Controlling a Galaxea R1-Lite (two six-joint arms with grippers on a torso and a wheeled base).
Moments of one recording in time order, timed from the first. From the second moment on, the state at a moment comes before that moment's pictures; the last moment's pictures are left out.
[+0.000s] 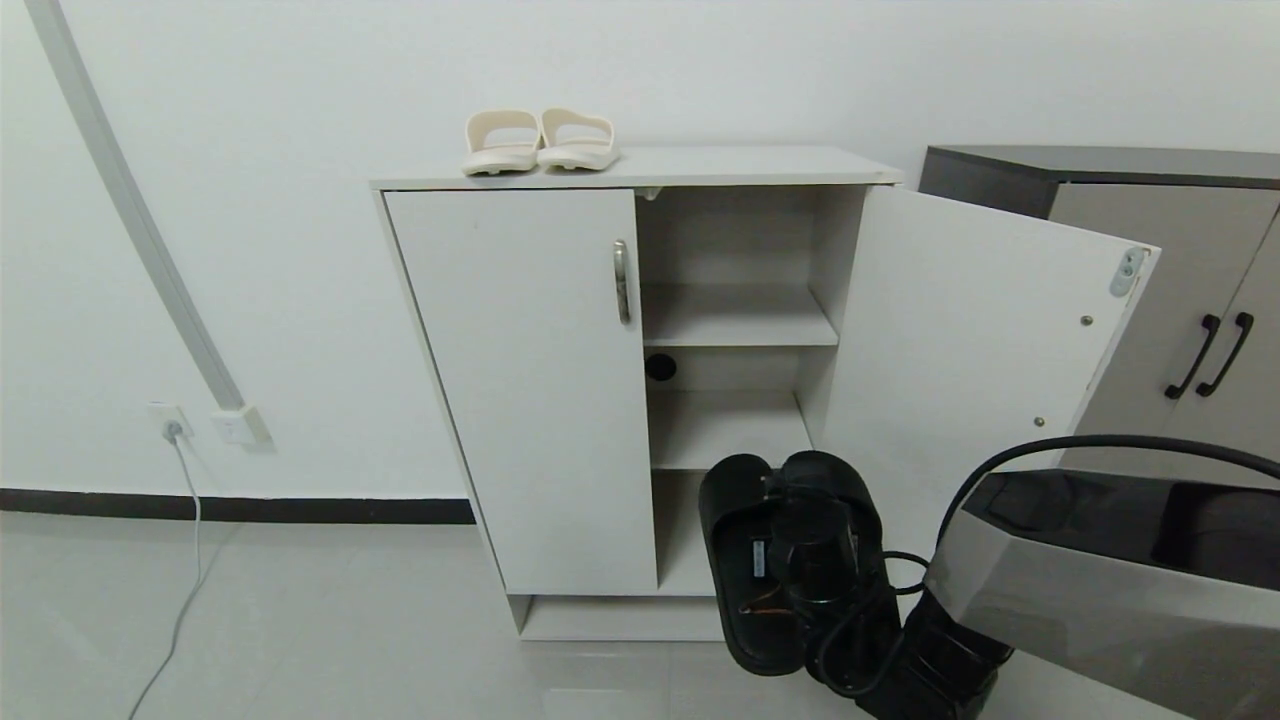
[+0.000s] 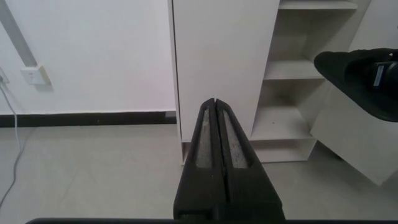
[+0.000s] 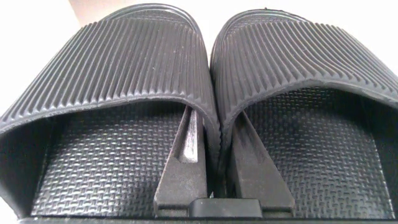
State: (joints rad) left arm 0.00 0.00 0.00 0.00 0.00 0.00; right arm 0.75 2.34 -0.89 -1.17 -0.74 0.18
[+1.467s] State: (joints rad) left arm 0.00 0.00 0.00 0.00 0.00 0.00; right arm 0.67 2.33 -0.89 -1.19 -0.72 0.14
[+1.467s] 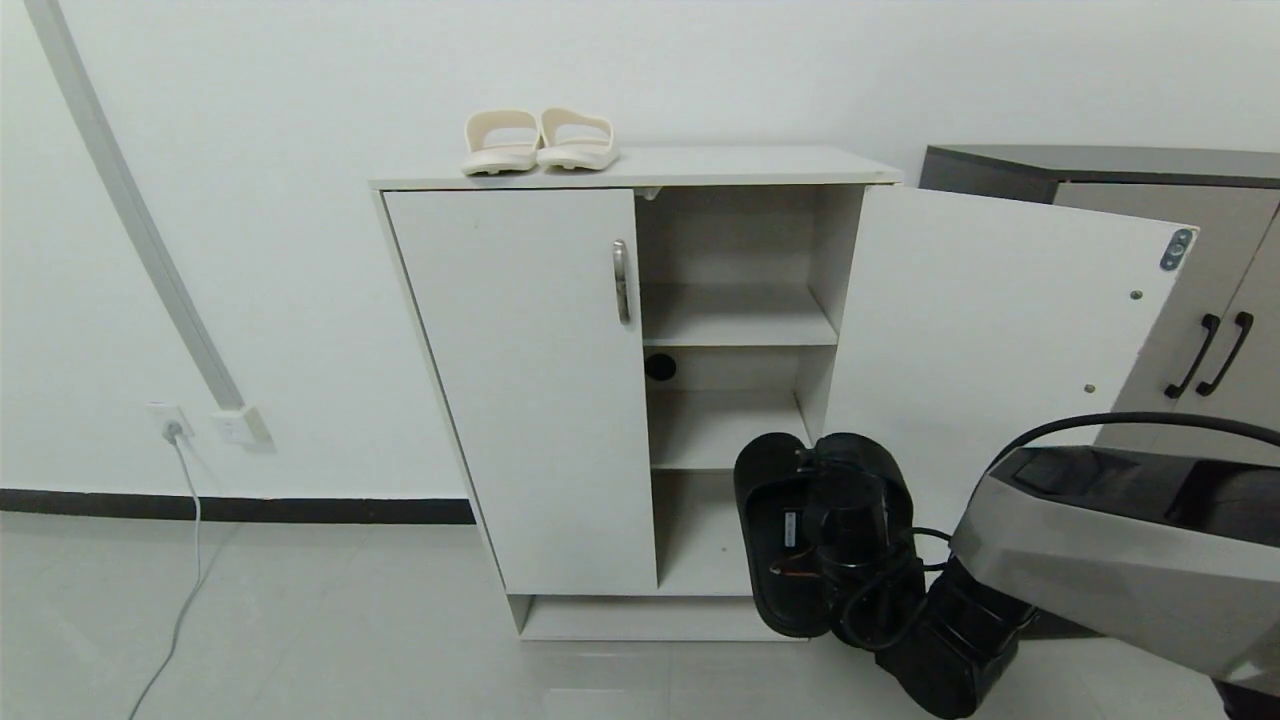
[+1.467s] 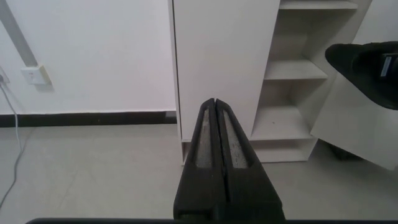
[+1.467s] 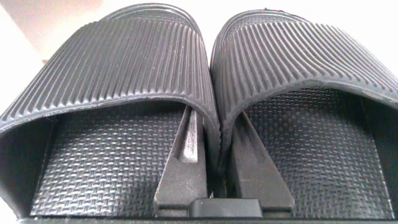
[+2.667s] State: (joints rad) left arm 0.00 0.00 0.00 0.00 -0.01 0.00; right arm 0.77 2.45 -1.03 -1.18 -0.71 0.24
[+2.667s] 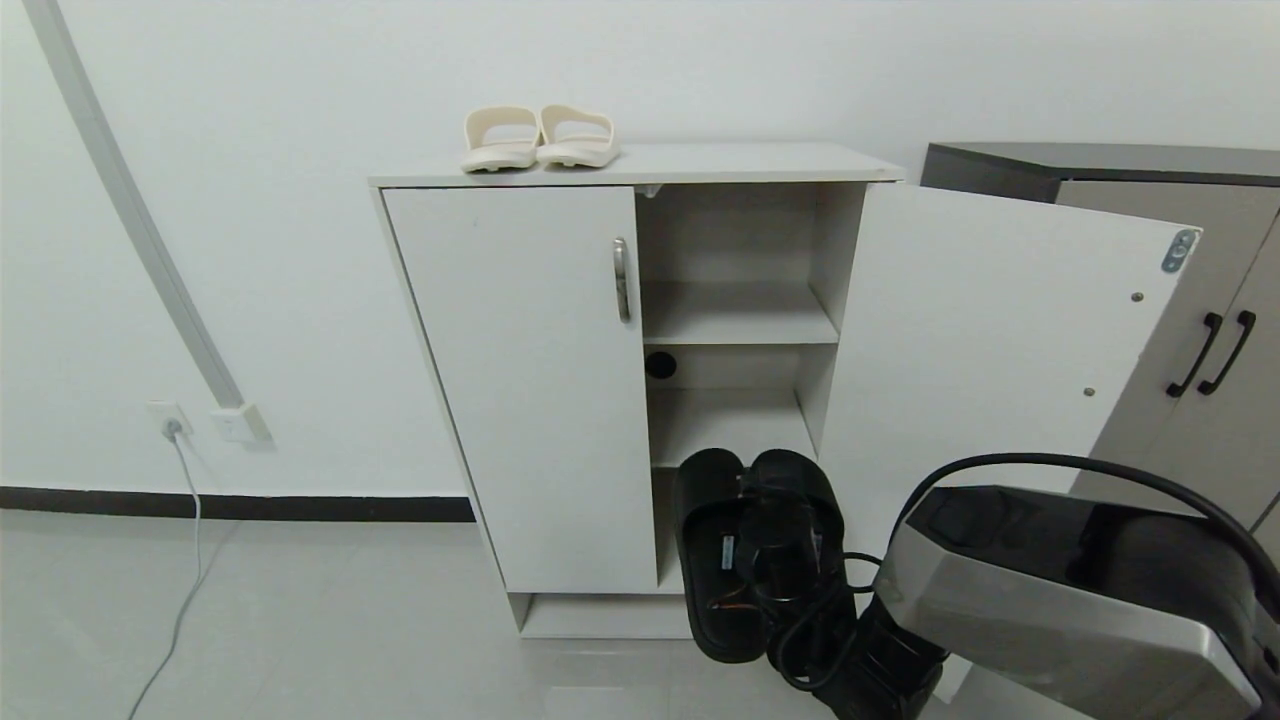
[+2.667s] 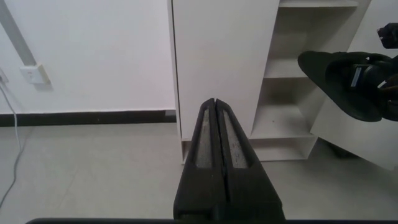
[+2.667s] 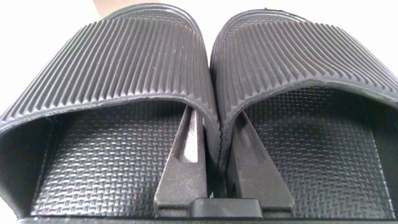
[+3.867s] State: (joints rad) left arm 0.00 0.00 0.00 0.00 0.00 0.00; right arm 0.78 2.47 -1.03 -1.18 -0.73 0.19
